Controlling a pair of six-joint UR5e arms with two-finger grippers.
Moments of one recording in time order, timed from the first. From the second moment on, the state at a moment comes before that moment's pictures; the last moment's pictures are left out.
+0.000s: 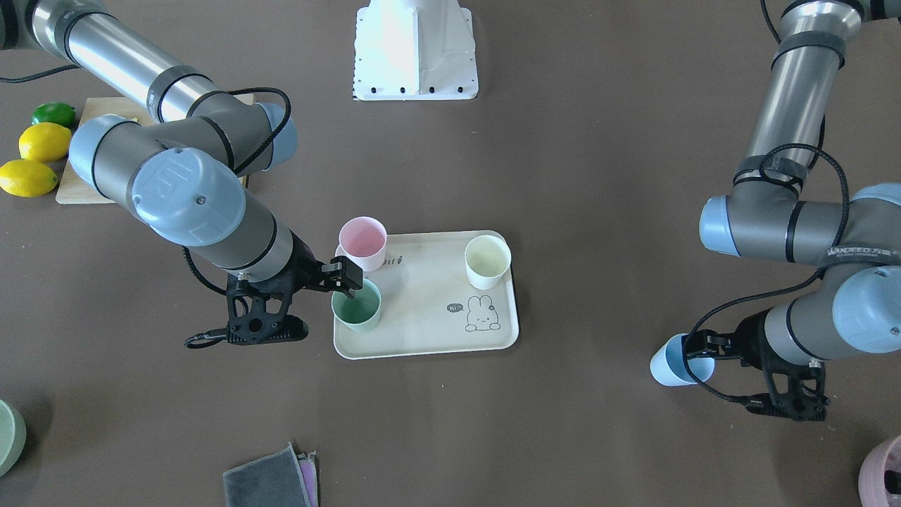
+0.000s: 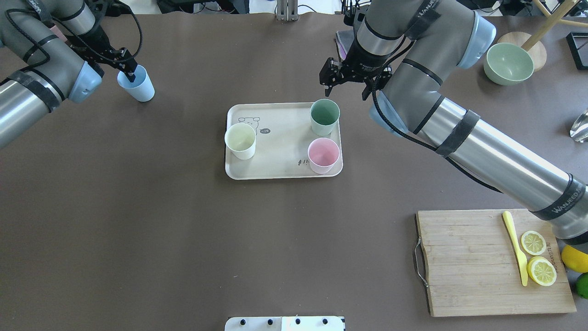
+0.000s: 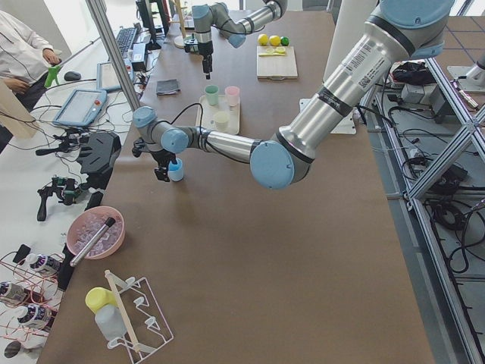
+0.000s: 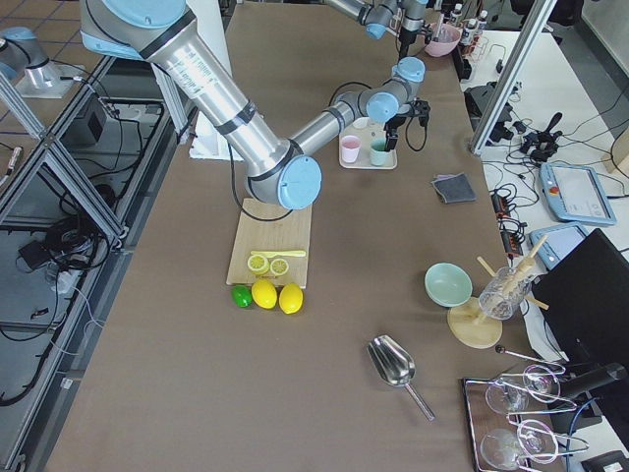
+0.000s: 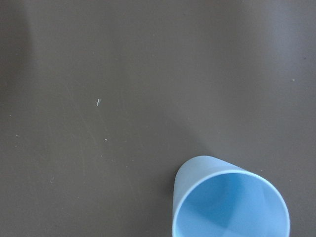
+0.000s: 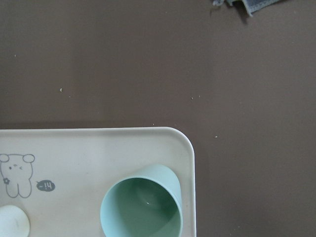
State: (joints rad) left arm -1.09 -2.27 -1.03 -1.81 -2.30 -0.43; right arm 0.87 -0.77 1.36 -1.45 2.28 0.96
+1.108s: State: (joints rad) left arm -0.94 -2.48 -1.14 -1.65 -2.29 -0.71; right arm 0.95 -0.91 1.48 -1.45 2.32 0.93
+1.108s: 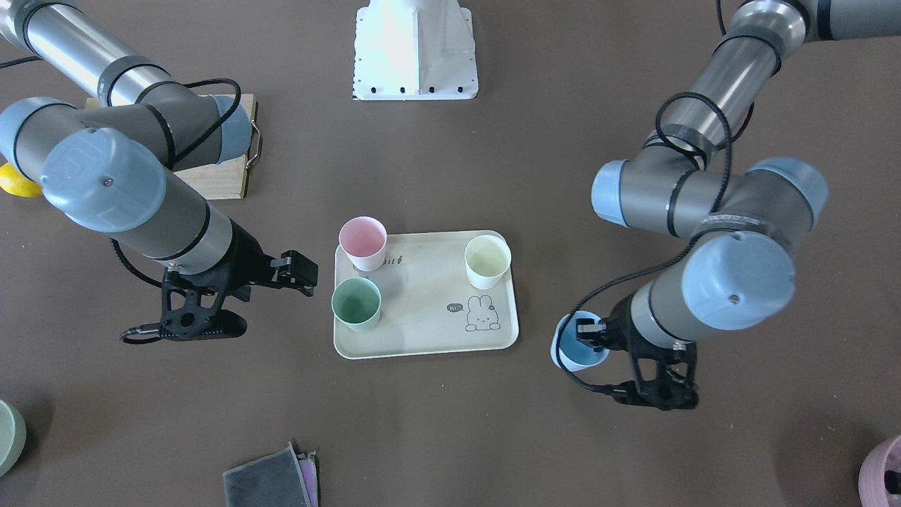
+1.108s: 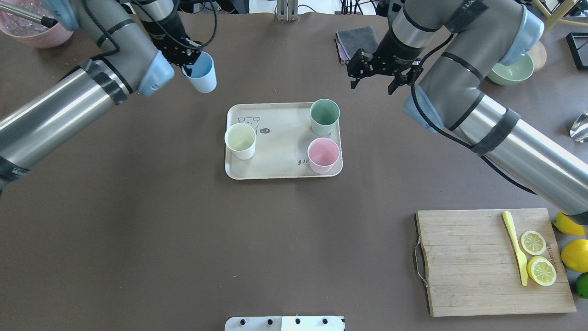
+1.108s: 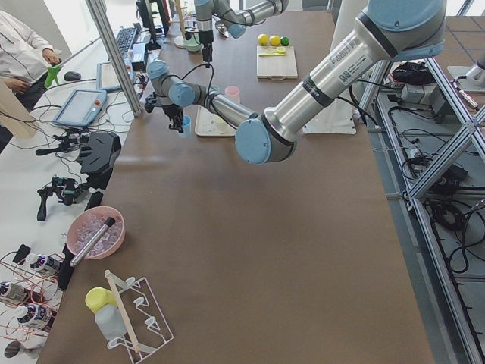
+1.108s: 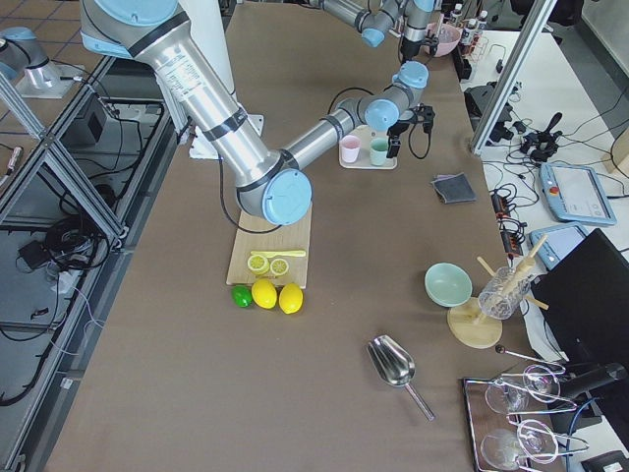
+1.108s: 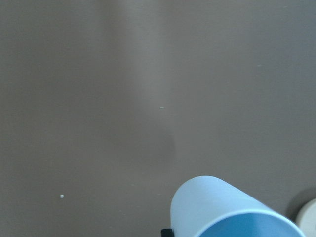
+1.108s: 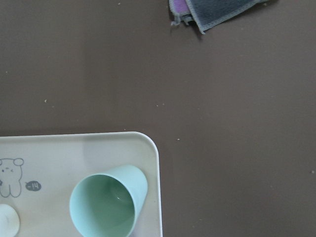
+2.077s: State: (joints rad) left arm -0.85 -2.50 -1.16 -1.71 -2.22 -0.86; right arm 1.04 -1.07 1.53 -1.45 2.32 0.76
